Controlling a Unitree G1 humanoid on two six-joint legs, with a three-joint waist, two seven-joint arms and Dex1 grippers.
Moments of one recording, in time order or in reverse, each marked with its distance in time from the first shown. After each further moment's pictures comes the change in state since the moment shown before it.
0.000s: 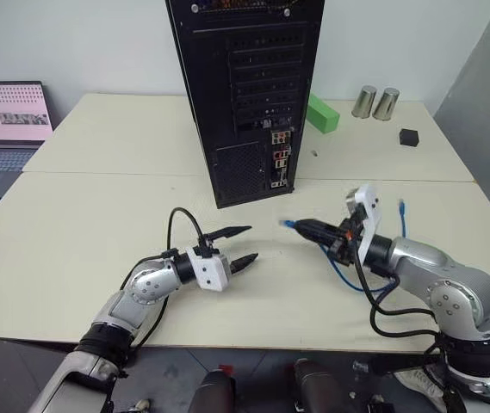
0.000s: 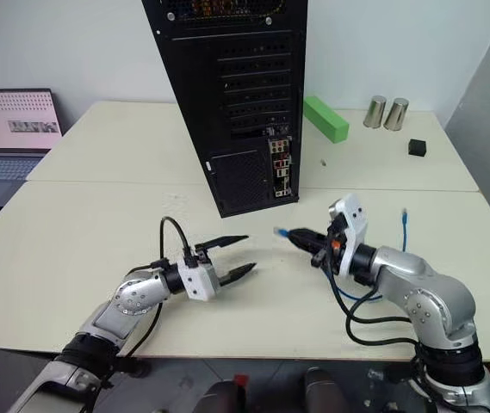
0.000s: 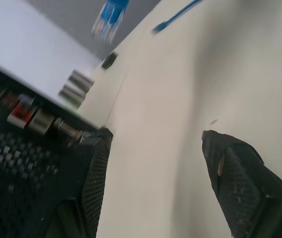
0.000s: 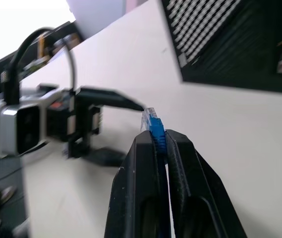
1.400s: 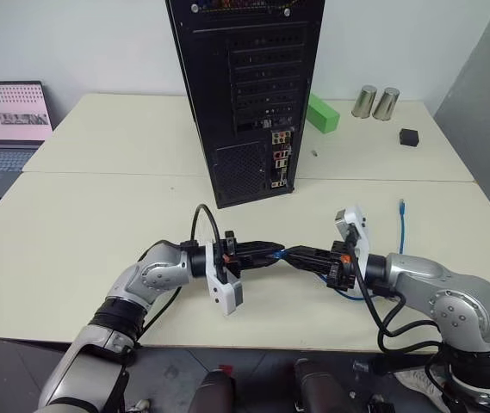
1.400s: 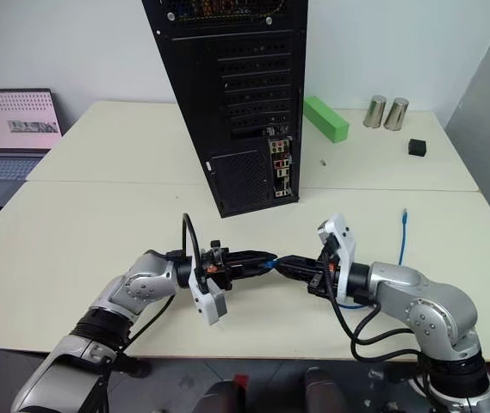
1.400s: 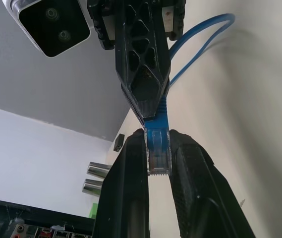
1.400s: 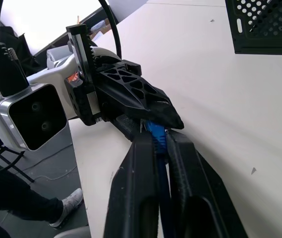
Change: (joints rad) left arm -0.168 -0.028 -0.020 0.100 0.256 -0.467 -0.002; right arm 0.064 -0.044 0.024 -0.061 0.127 0.151 0.130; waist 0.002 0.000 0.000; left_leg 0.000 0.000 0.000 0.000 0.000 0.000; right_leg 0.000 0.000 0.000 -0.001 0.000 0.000
